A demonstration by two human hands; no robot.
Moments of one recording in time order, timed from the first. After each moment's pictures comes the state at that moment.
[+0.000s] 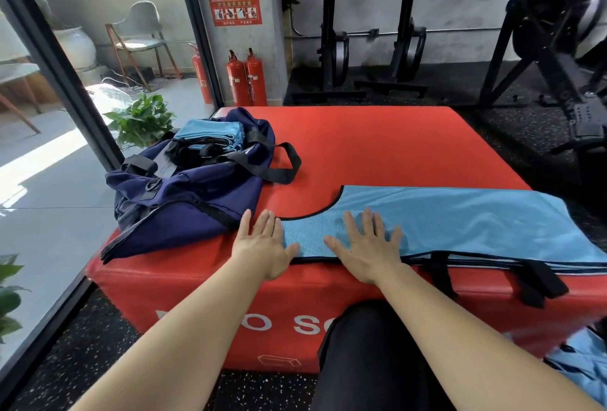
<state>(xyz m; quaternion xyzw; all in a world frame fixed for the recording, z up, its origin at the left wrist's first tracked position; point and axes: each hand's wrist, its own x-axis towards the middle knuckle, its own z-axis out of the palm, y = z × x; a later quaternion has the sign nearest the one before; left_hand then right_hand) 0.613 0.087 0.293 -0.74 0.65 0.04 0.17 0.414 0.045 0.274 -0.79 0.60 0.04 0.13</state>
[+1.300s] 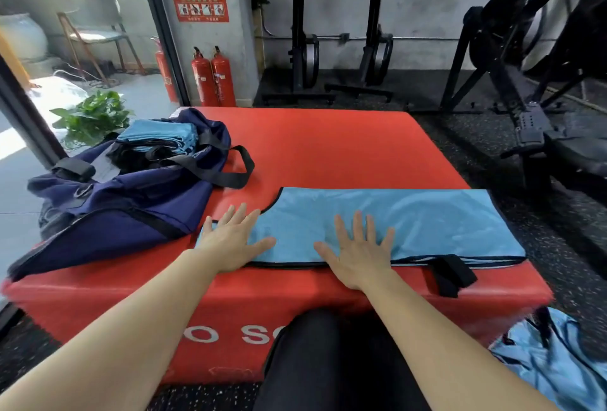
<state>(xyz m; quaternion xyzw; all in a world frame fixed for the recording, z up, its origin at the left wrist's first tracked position) 0.588 0.054 0.296 -0.73 0.68 0.12 0.03 0.343 0.031 0.275 -0.76 0.64 0.05 0.09</state>
